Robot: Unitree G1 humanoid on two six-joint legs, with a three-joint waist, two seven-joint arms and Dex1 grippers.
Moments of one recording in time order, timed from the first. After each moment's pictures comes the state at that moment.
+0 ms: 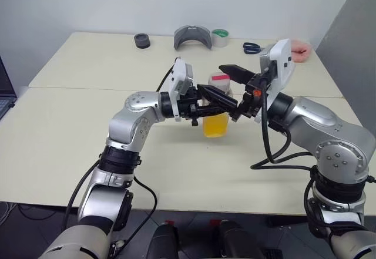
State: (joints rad) left arm -0.82 0.35 -0.10 0.11 -0.48 0.43 -1.13; right arm -0.70 -0.38 -0.05 -0.56 0.84 0.97 0.27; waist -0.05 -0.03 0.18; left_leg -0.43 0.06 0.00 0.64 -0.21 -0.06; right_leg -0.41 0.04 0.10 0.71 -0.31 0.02
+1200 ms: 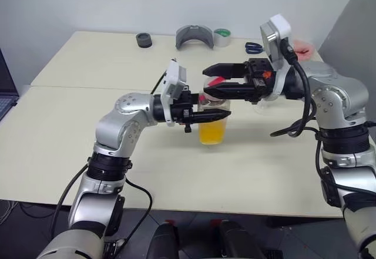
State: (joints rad) left arm -0.76 0.39 -0.10 -0.04 -0.55 0.54 -1.15; right arm -0.99 -0.60 0.06 -0.02 0.74 0.77 1.15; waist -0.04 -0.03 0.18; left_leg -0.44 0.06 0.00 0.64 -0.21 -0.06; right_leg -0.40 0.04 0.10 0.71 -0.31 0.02
